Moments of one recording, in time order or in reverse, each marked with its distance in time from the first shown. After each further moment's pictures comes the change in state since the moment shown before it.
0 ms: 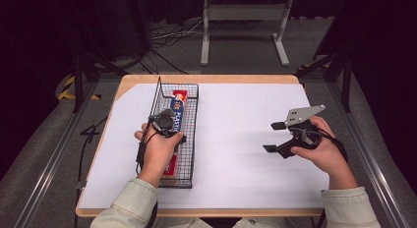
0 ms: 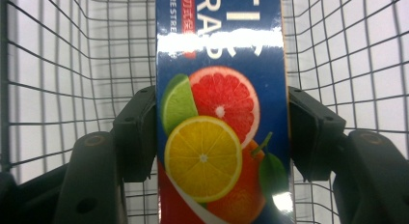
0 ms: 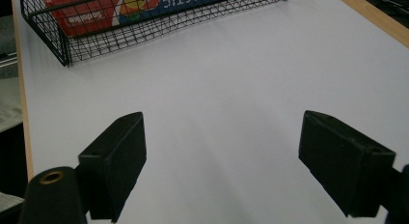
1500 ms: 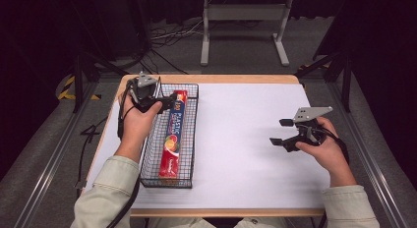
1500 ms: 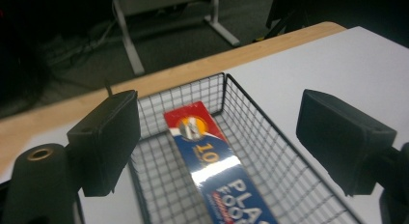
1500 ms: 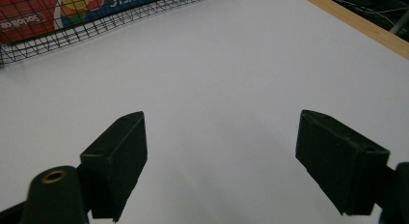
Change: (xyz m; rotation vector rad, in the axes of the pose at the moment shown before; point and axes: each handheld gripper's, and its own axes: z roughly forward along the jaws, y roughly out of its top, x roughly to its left) left arm 0.064 0.065 -0.052 -0.687 -0.224 0.400; right arm -0.033 -0.035 0.006 -0.054 -0.102 0.074
